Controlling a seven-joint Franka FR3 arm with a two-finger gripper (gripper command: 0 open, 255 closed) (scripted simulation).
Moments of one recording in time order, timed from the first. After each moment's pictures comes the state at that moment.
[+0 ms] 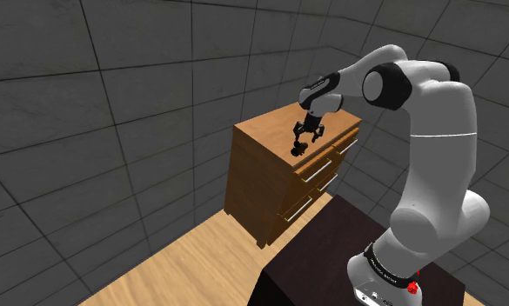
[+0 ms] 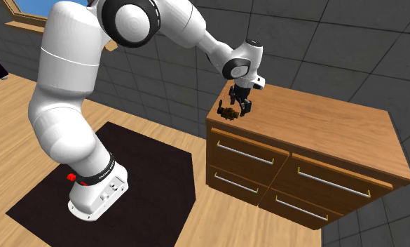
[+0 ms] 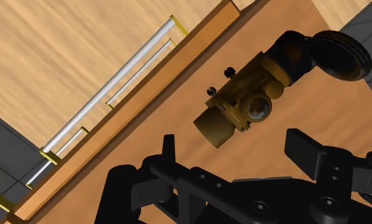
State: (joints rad) arm -0.38 0.61 -0.26 -1.75 0.23 2.29 -0.04
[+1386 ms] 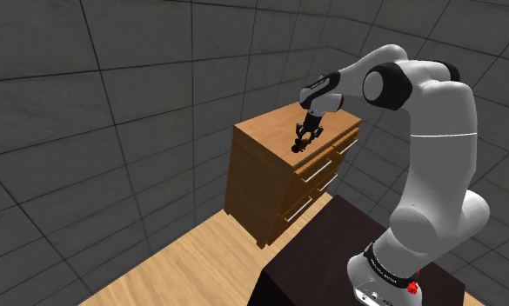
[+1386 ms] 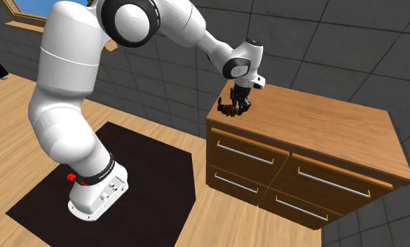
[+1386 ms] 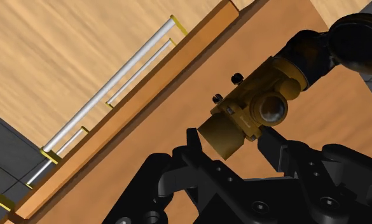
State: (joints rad) arm -0.38 0.61 -0.26 -1.75 0.23 2.29 -0.04
